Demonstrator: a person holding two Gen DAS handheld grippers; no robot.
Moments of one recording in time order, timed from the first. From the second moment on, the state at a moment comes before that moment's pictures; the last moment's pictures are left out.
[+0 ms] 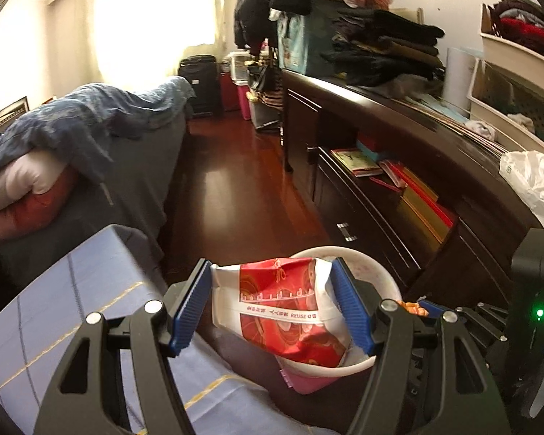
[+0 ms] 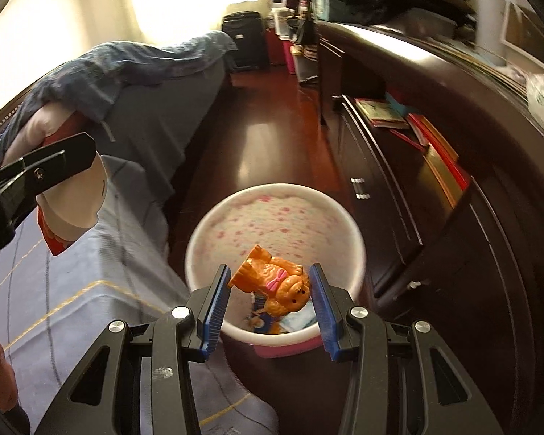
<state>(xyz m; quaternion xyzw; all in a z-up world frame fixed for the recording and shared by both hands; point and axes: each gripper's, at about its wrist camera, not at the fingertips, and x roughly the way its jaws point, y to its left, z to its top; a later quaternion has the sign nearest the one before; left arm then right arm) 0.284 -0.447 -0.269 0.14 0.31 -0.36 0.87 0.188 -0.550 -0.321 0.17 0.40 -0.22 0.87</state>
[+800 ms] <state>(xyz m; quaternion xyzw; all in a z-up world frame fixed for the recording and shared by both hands) 0.325 -0.521 -0.346 0.15 0.39 -0.38 0.82 0.208 -0.596 -0.383 0.20 0.43 -0.26 0.84</state>
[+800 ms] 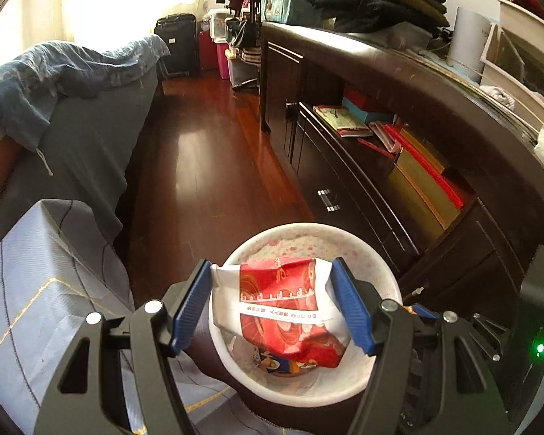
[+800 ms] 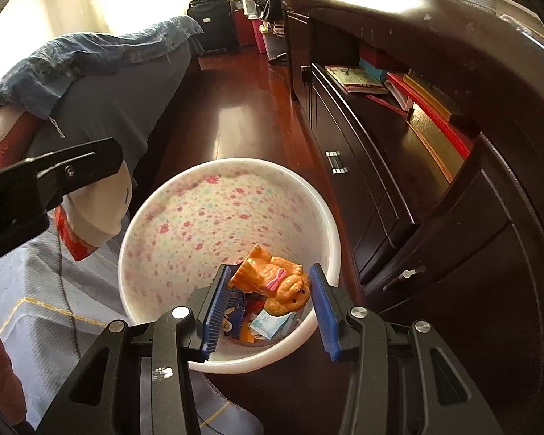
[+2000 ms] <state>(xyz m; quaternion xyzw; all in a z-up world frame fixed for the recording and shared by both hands) 0.323 -0.434 -0.289 0.07 0.39 -0.34 0.85 0.201 -0.541 -0.338 0.16 0.41 -0.25 0.86</state>
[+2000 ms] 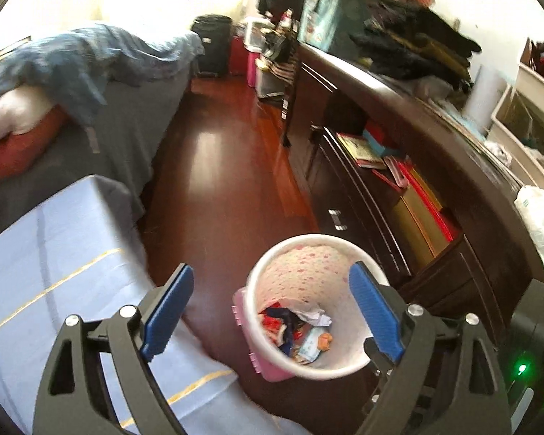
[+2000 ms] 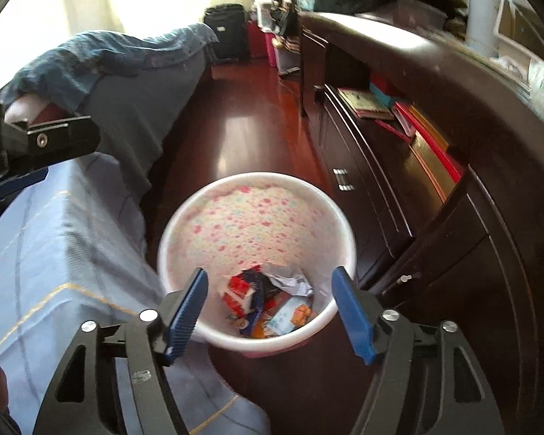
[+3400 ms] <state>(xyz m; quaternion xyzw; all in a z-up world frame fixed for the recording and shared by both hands) 0.085 -0.004 -0.073 -0.06 0.16 0.00 0.99 0.102 -0.217 -0.113 -0.01 0.20 -0.01 0.98</state>
